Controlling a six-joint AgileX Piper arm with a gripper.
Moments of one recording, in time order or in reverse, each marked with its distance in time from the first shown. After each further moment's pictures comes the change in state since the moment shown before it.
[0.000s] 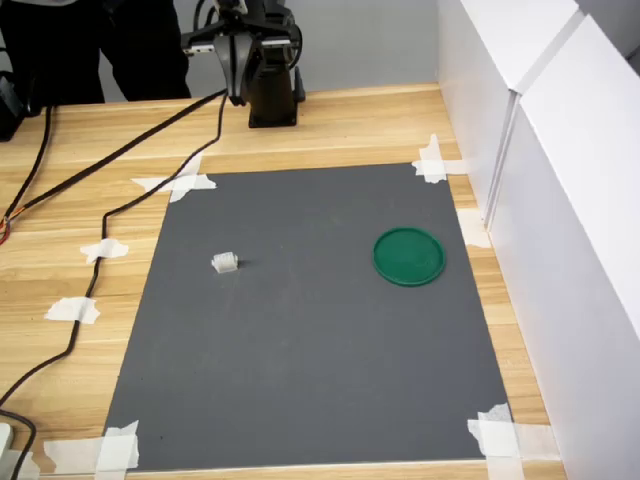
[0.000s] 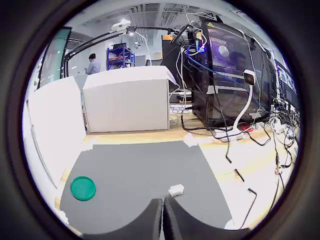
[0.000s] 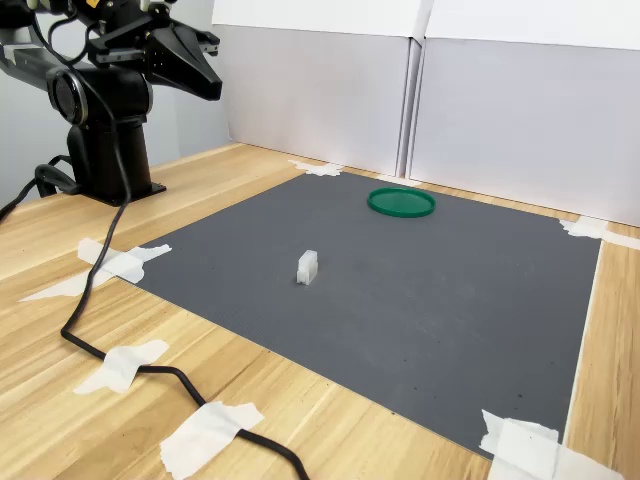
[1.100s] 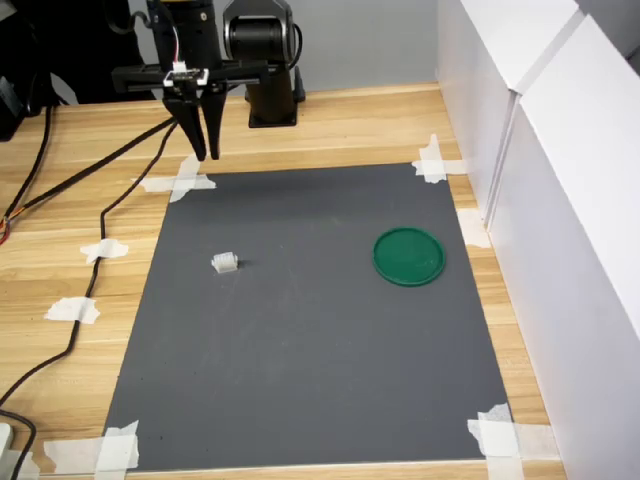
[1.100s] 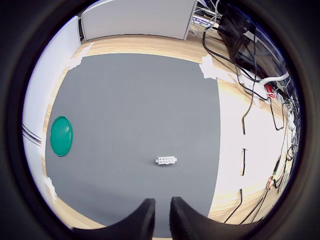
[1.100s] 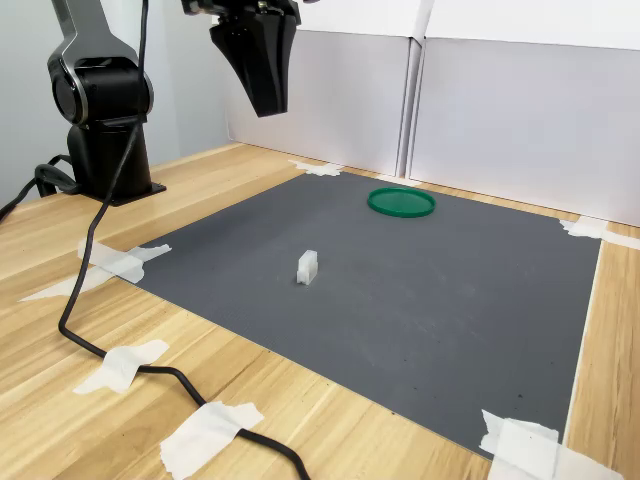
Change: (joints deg) arm 0.0 63.3 -45.1 -6.1 29.8 -10.7
